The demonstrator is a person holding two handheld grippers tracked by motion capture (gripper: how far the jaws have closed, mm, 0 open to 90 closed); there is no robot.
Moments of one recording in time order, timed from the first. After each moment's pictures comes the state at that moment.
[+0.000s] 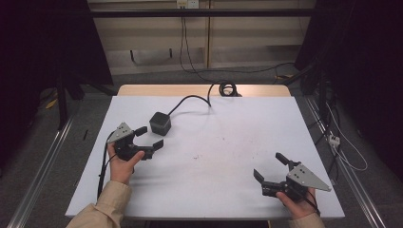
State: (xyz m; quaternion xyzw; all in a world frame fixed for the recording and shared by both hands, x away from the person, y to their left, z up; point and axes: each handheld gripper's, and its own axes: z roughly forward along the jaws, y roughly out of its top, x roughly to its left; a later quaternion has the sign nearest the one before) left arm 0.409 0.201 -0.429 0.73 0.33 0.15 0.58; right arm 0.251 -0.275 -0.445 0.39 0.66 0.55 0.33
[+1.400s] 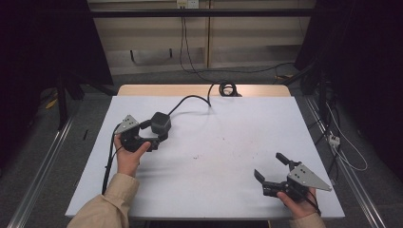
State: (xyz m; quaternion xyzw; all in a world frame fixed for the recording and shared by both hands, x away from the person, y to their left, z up) left arm 0.432 0.187 -0.427 0.73 0.34 0.15 0.58; right arm 0.251 -0.277 -0.445 0.39 0.66 0.55 0.33
